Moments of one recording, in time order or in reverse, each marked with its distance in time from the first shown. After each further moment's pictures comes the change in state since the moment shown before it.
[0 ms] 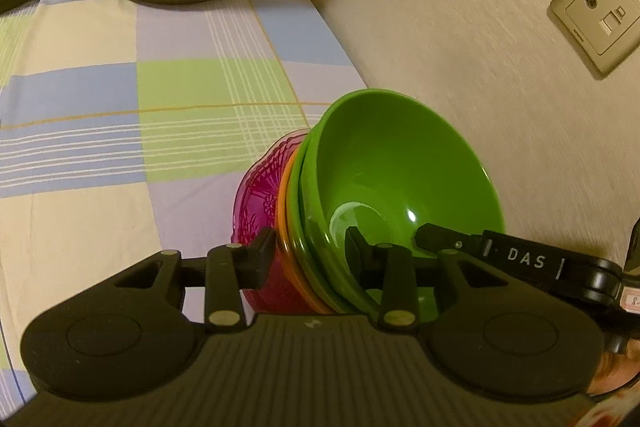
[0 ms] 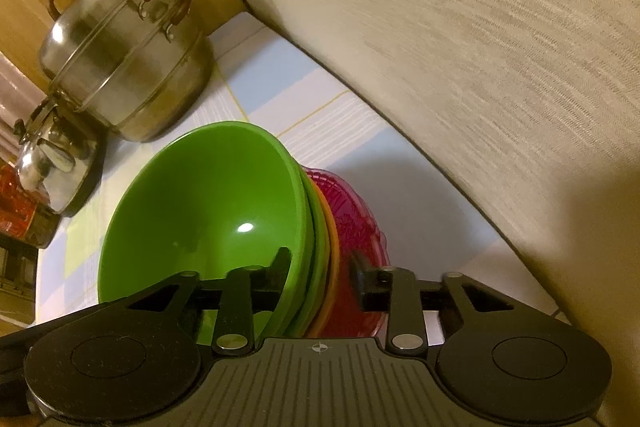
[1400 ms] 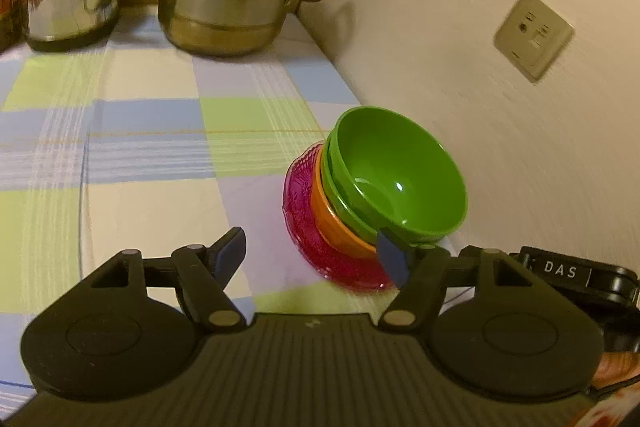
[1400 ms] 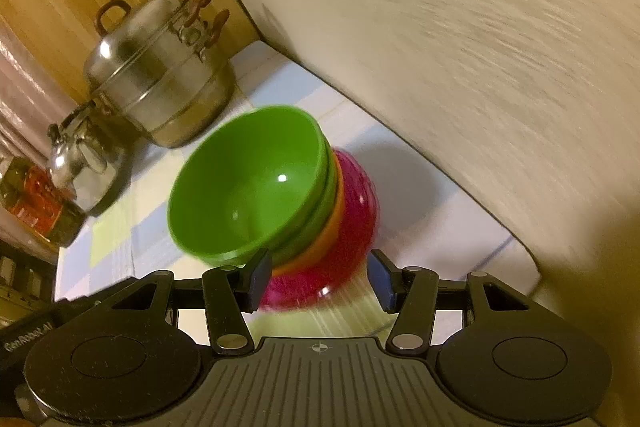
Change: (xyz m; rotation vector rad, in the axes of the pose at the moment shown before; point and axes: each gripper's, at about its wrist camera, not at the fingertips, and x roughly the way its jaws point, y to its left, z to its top) left arm -0.110 0.003 -0.065 0.059 -0.189 0.067; right arm -0.094 0.012 -0.061 0.002 -0.090 0.008
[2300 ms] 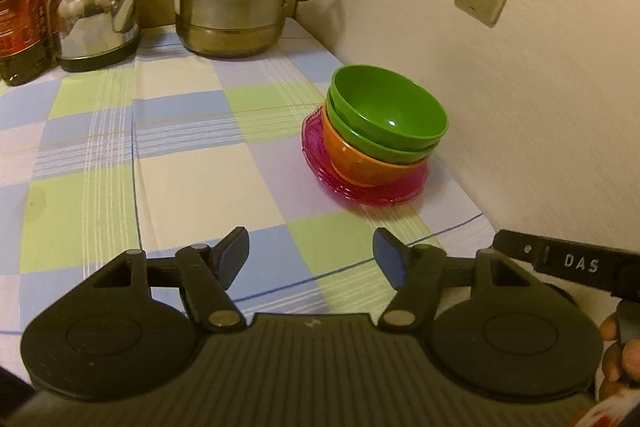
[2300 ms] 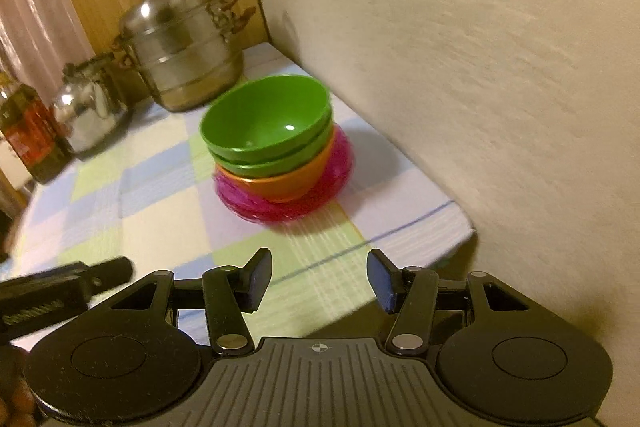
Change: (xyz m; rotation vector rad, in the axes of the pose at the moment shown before) left arm -0.078 -0.005 -0.076 0.112 -0.028 0.066; right arm -0.079 0.029 -0.095 -0.204 -0.090 -0.149
